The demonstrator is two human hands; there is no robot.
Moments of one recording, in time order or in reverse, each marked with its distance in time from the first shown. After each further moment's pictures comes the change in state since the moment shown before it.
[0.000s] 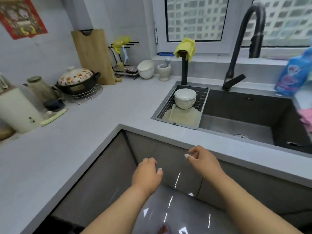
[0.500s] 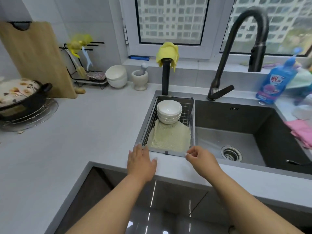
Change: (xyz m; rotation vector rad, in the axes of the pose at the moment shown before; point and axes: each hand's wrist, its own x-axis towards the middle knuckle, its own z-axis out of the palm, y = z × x) left_hand 0.224 0.004 -0.002 0.174 -0.138 0.184; right_hand 0.153 -0.029 -0.009 -0.009 0.148 0.199
